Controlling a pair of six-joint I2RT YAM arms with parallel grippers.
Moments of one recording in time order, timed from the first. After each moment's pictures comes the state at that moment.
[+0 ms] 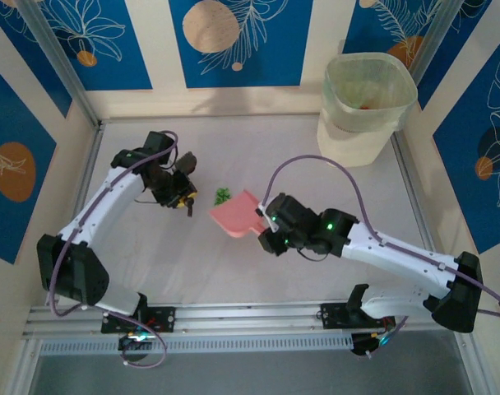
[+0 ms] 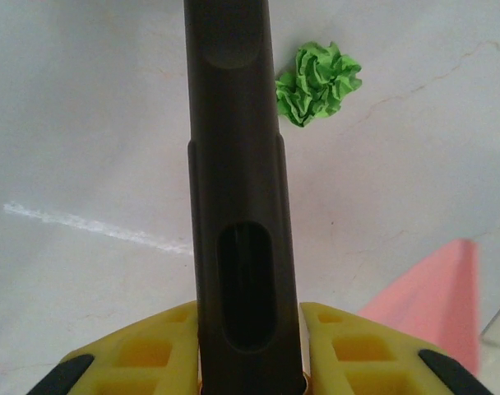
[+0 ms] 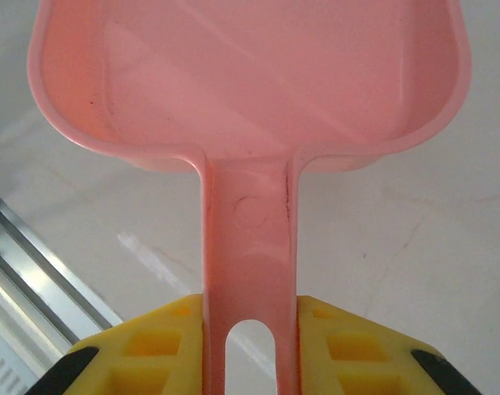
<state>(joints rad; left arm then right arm) -0.31 1.49 1.34 -1.09 0.30 -0.88 1.03 1.15 1.00 -0.84 0.08 0.37</state>
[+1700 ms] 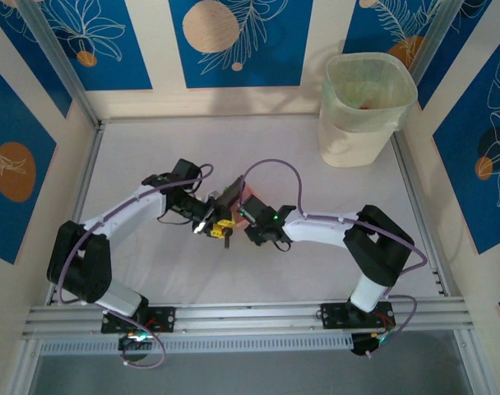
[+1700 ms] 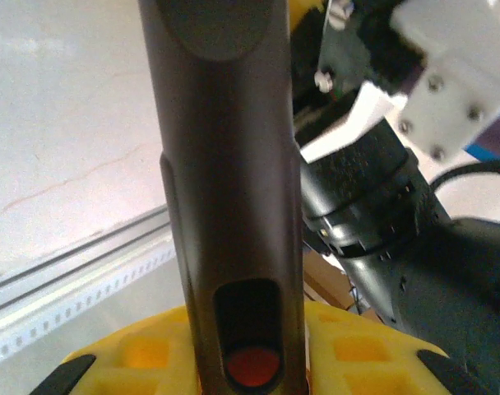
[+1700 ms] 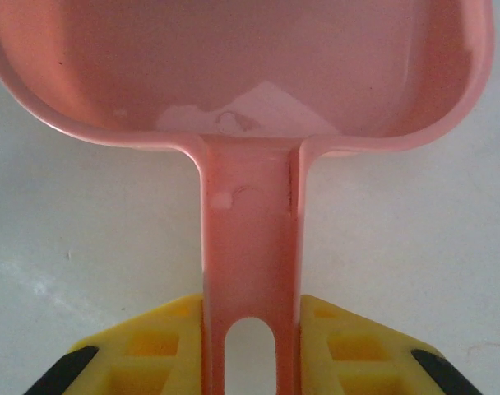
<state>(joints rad) -0.47 1.50 1.05 -0.80 0.99 -0.90 0.91 1.68 0.95 -0.41 0.23 0.23</state>
